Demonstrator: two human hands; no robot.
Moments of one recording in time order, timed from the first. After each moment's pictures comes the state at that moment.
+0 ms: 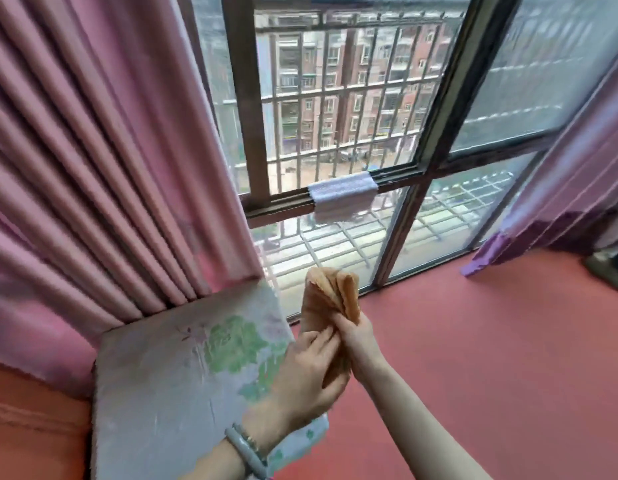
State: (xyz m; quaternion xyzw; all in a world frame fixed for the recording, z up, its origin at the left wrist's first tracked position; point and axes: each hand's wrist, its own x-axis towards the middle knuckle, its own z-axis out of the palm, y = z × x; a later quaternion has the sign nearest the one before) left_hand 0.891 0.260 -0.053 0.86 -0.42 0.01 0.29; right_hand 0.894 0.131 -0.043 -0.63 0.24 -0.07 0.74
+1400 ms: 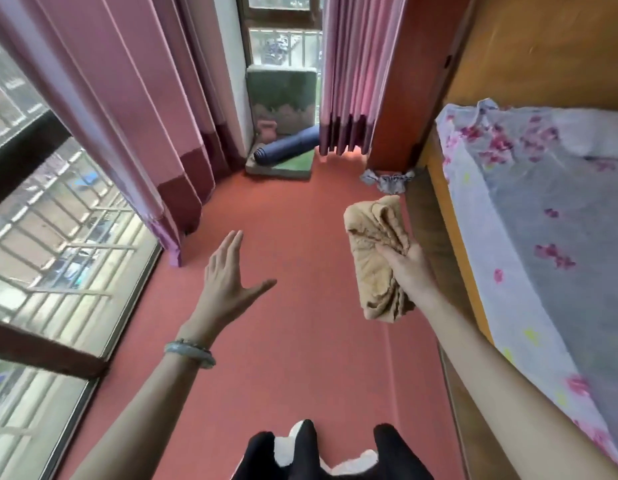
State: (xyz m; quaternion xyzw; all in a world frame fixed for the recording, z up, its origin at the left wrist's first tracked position) left_hand 0.659 -0.474 -0.039 0.69 -0.66 -0.12 0.27; right_hand 0.362 -0.531 -0.010 -0.55 0.62 -0.38 0.41
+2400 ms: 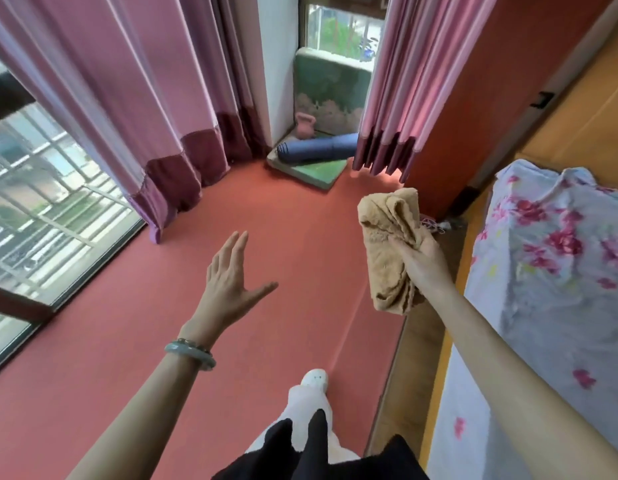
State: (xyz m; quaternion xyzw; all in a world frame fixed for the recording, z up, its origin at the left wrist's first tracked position) left_hand 0.383 -0.815 -0.053 0.80 -0.52 -0.11 0.28; right_hand 0.128 -0.992 -0.002 -0.65 0.50 -0.29 0.49
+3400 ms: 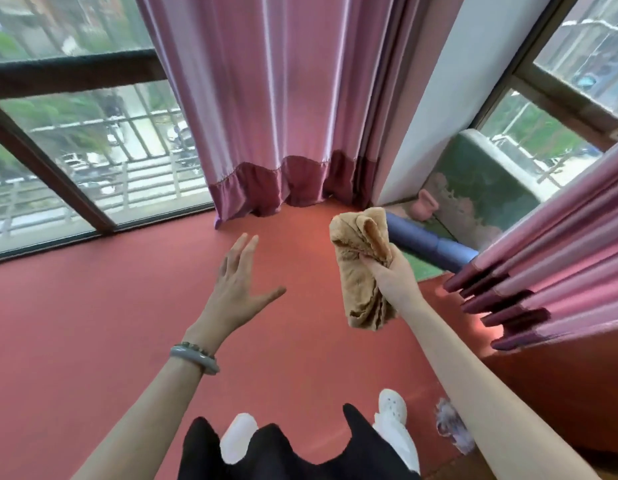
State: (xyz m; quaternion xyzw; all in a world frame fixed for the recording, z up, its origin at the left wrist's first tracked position) left_hand 0.461 -1.162 -0.071 0.93 -0.20 -0.02 0.32; right_hand 0.400 -1.427 -0.054 -0.80 0.23 -0.06 0.55
